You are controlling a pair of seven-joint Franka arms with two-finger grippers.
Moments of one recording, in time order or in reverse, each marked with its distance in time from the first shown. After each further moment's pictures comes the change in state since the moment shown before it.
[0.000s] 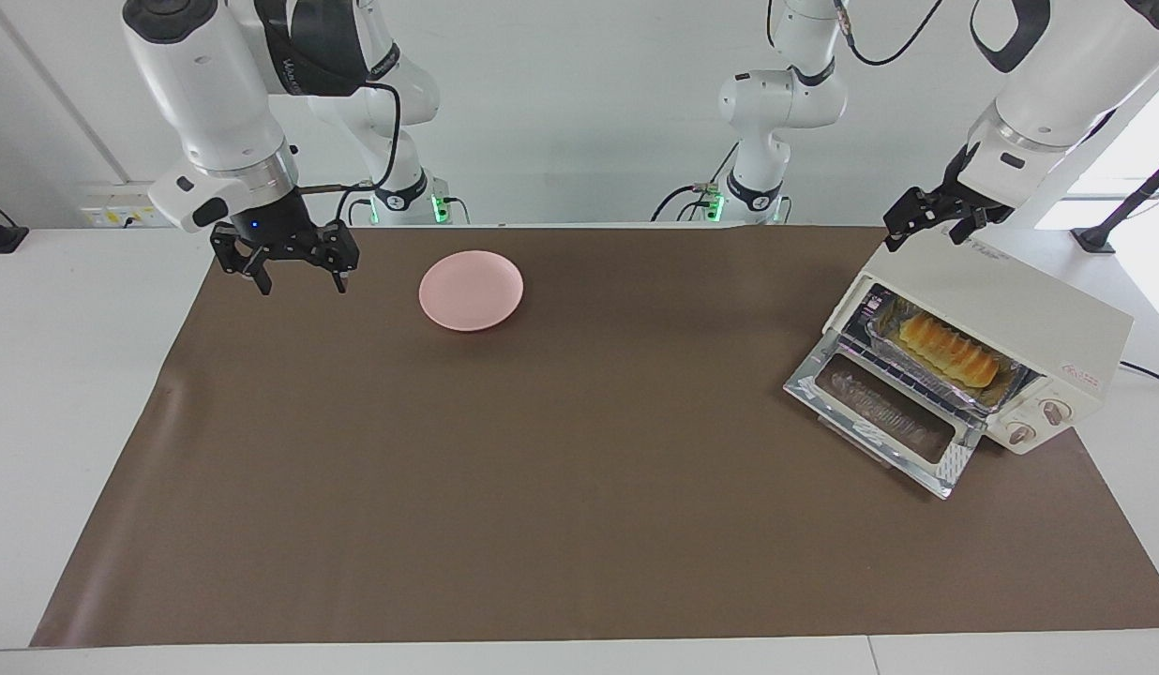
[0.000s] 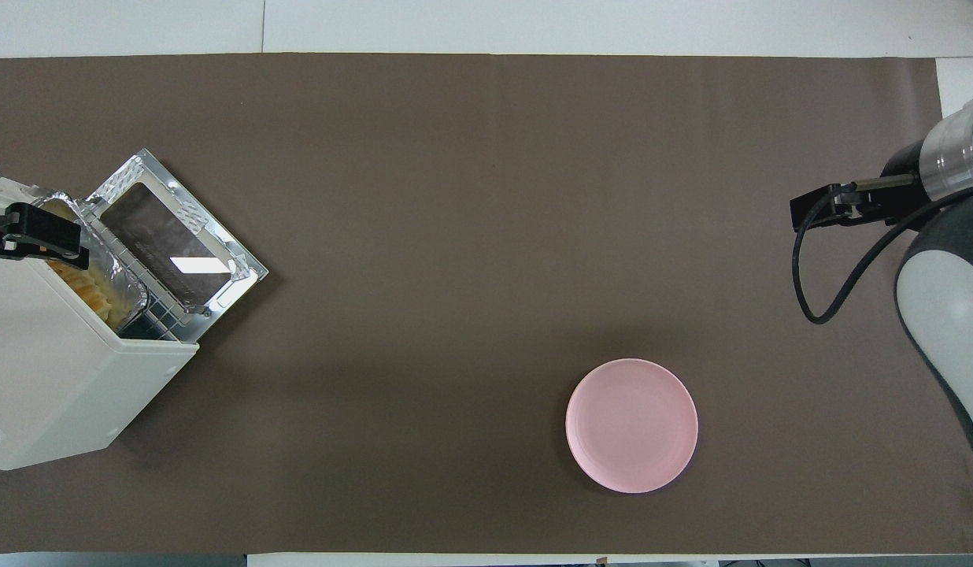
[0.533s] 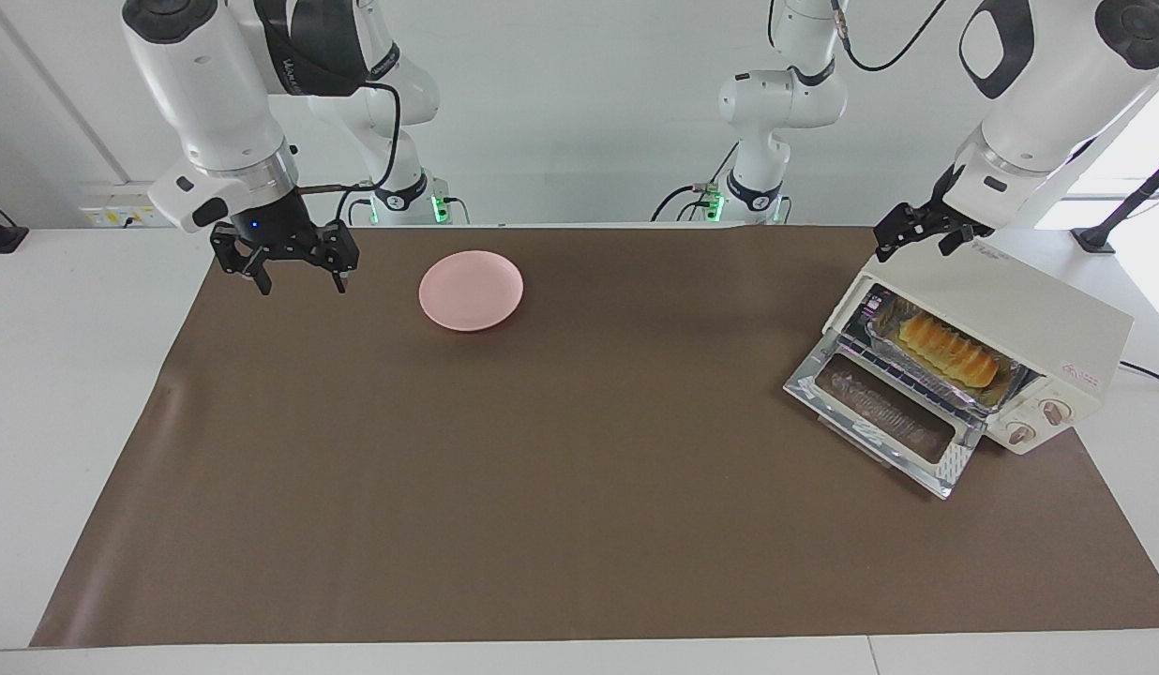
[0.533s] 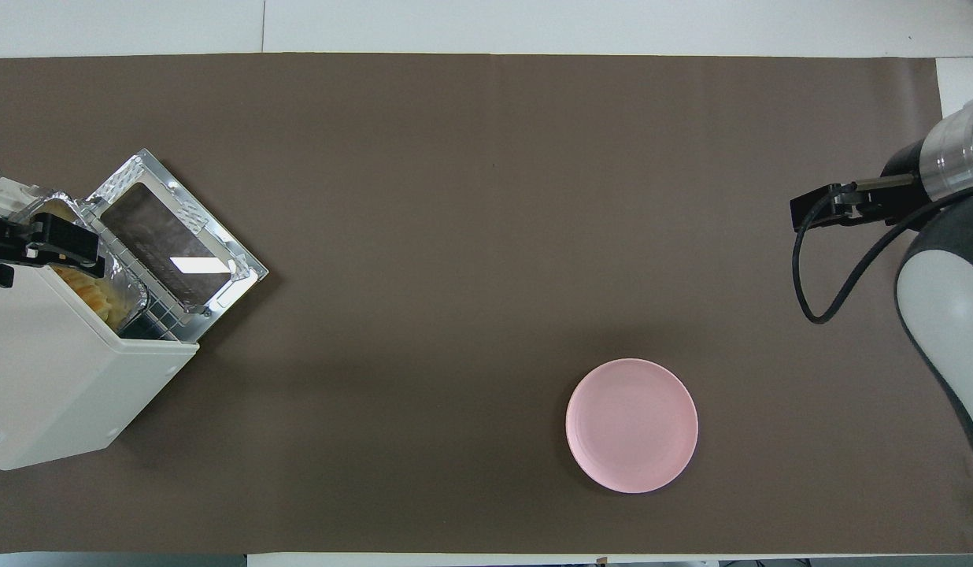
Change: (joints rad) left arm 0.001 -0.002 0.000 -0.044 0.000 0.020 0.008; right arm 0.000 0.000 0.000 0.000 0.000 0.000 0.000
